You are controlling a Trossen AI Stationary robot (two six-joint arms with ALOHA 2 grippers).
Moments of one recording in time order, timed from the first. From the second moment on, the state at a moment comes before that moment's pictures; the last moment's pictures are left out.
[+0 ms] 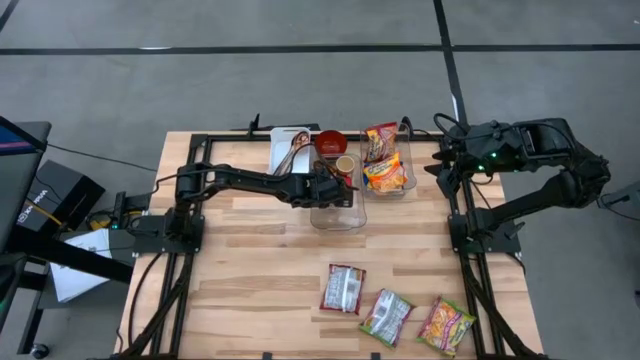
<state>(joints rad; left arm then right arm) 0.10 2.04 1.49 -0.49 -0.38 -1.23 0.01 1.10 1.73 -1.49 0.36 0.52</state>
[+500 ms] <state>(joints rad) 0.09 2.04 1.49 -0.39 -0.41 -1.24 0.01 1.10 1.73 -1.49 0.36 0.52</state>
